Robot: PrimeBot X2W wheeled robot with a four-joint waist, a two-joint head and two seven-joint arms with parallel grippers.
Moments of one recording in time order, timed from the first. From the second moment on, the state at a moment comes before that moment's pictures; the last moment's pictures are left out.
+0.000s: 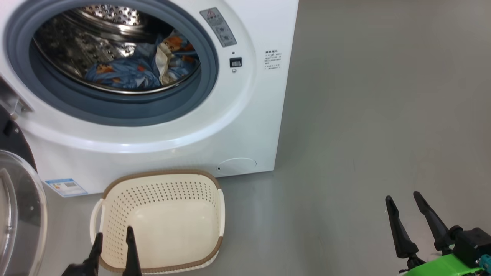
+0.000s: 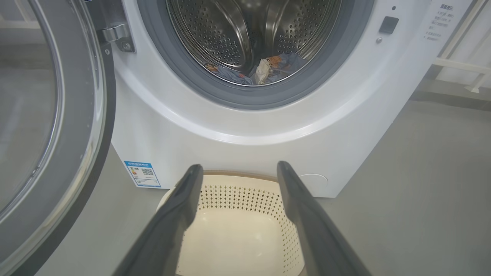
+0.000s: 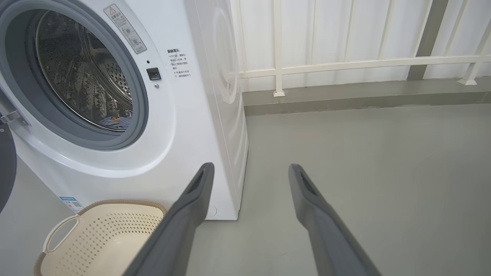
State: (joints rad) left arm 0.02 0.04 -0.06 0.22 -0.27 0.12 -0.26; right arm 0.03 -0.18 0.00 0.09 0.30 0.13 -0.26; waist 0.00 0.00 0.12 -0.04
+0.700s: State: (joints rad) left arm 0.14 0.04 -0.05 0.09 -0.26 0.10 -0.26; right arm 0.13 -0.16 -0.03 0.06 0.26 0.13 -0.26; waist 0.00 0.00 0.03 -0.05
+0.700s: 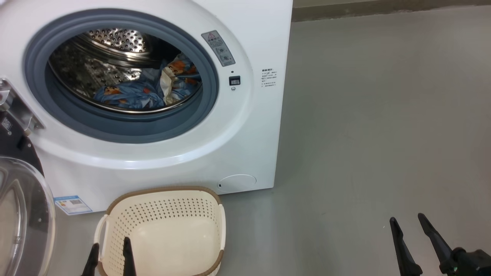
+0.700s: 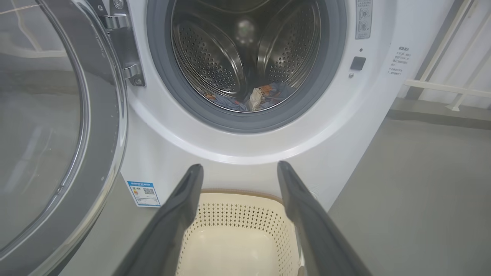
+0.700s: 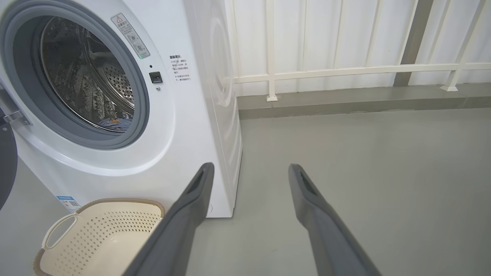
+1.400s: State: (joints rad) left arm 0.16 0.04 -0.04 0.07 -0.25 0.10 -0.26; right arm 0.15 -0.15 -0.04 0.06 0.25 0.13 -0.26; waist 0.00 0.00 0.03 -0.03
